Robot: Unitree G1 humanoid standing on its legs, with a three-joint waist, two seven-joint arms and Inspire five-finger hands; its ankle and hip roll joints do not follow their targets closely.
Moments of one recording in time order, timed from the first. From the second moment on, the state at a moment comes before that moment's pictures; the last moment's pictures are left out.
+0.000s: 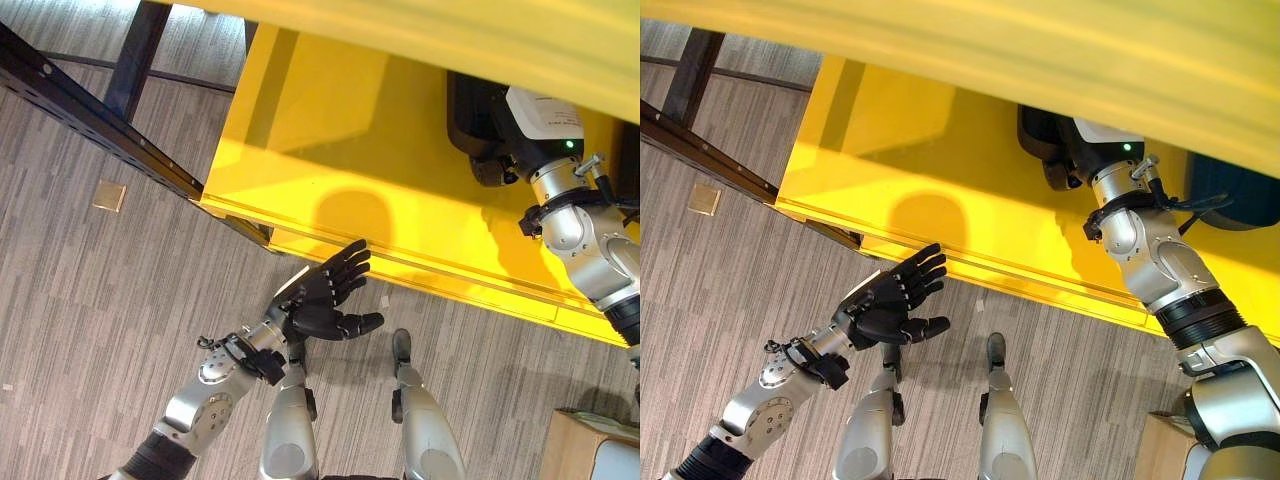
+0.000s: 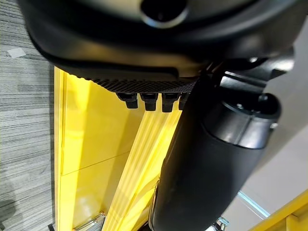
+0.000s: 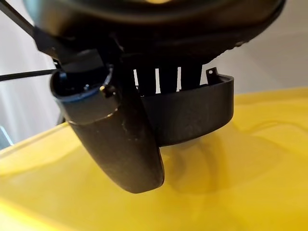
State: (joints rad) left arm -0.11 0.57 -0.38 -0.11 -0.82 0.00 -0.29; right arm -0.84 -0.95 0.50 0.28 -0.38 0.08 -0.25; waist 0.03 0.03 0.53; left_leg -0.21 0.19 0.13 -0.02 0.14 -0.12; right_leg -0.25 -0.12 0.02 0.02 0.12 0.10
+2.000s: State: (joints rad) left arm -0.15 0.56 -0.39 -0.10 -0.86 -0.02 -0.27; right arm -0.87 -0.86 0.41 0.24 -0.33 0.22 -0.19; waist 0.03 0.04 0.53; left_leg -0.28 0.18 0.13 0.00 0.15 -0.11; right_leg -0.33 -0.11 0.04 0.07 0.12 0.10
